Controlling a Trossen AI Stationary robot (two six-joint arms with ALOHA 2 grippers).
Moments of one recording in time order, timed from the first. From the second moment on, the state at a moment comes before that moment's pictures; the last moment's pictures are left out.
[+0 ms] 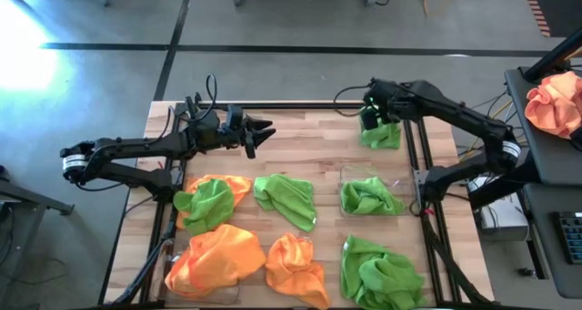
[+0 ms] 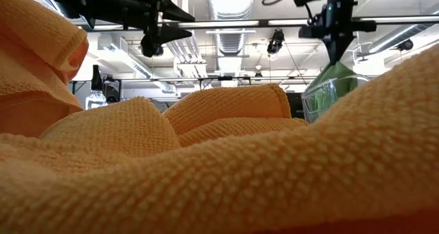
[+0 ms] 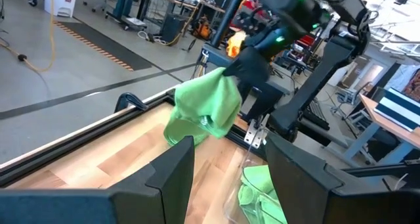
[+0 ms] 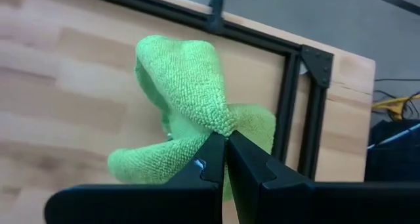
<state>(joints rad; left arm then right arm) 0.32 1.12 0.68 0.38 0.02 -0.42 -0.54 1.35 1.38 -1.35 0.42 0.70</state>
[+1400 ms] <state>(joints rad) 0.31 1.12 0.68 0.30 0.18 -0.42 0.23 1.35 1.93 -1.57 0.35 1.15</state>
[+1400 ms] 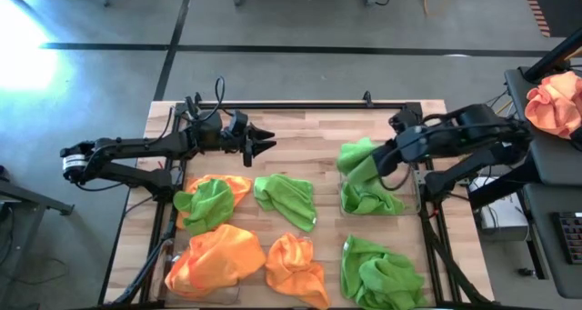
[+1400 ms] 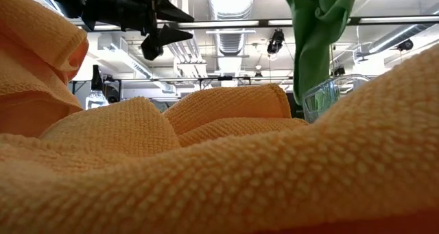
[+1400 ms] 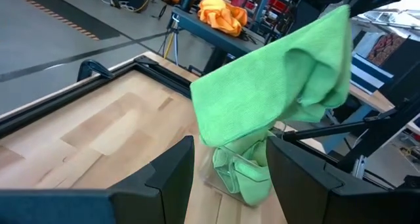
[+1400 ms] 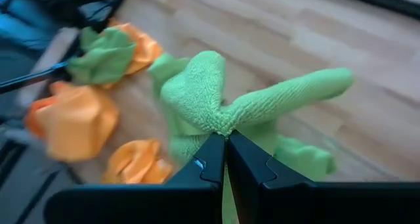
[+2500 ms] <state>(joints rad) 0.20 1.12 0.68 0.69 0.16 -0.47 0.24 1.12 1.33 -1.57 0.08 1.21</state>
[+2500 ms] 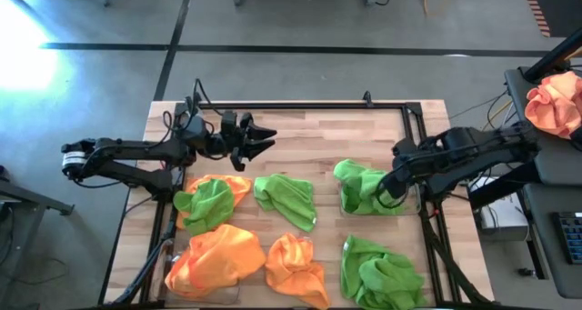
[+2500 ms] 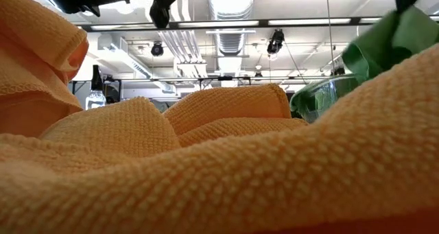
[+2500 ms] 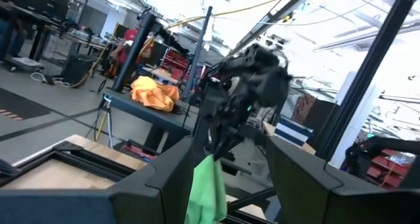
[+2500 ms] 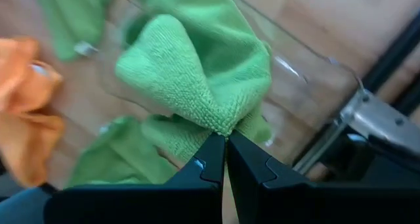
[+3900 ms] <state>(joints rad) 0.20 1.12 0.68 0.68 0.18 -0.46 0.24 1.24 1.26 -1.54 -0.03 1.22</state>
